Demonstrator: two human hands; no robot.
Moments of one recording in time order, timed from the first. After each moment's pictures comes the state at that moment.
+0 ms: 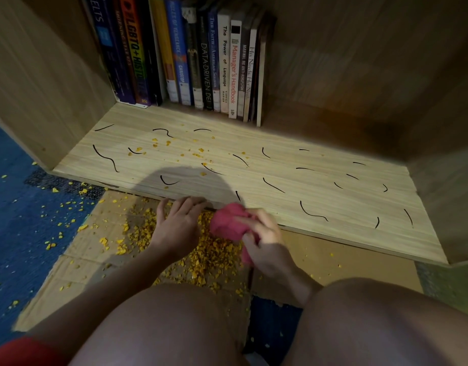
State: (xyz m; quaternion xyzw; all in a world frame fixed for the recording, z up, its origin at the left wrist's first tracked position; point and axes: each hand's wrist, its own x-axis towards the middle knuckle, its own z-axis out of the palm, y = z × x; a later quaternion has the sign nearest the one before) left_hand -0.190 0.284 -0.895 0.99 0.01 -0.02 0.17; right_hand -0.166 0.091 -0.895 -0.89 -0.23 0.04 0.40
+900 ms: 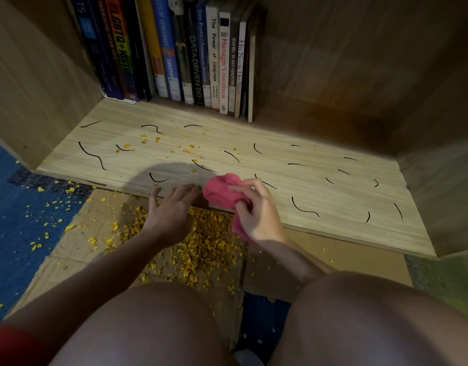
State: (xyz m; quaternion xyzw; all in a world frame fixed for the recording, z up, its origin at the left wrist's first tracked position) left_hand -0.171 0.283 -0.884 0.99 0.03 -0.07 0.13; right_hand -0.132 0.105 -0.873 -0.88 -0.22 -0.03 0.42
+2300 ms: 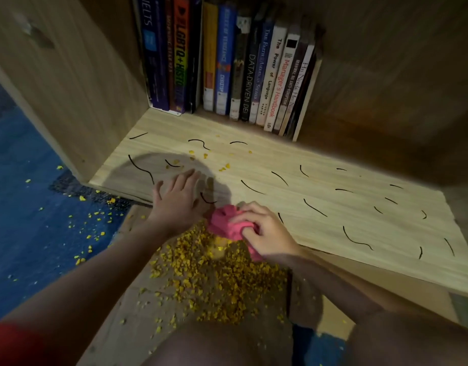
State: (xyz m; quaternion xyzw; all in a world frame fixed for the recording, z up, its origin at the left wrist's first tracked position) left_hand -0.143 0.391 -0.878 0.97 0.09 -0.05 0.23; right_hand -0.116 0.191 -0.882 -0.88 -0.30 0.12 0.34
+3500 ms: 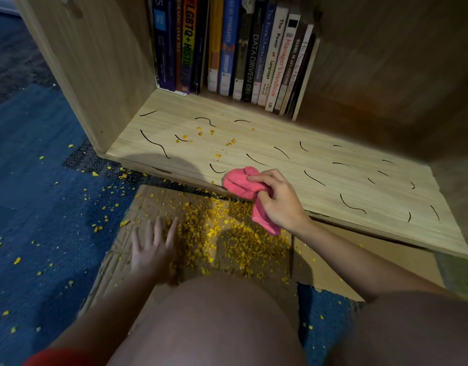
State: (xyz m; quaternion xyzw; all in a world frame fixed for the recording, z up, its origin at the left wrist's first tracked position) left_hand -0.274 0.396 -0.969 0.96 0.11 -0.24 -0.06; right_hand -0.148 0.194 -0.861 -0.91 -0.21 0.05 0.35
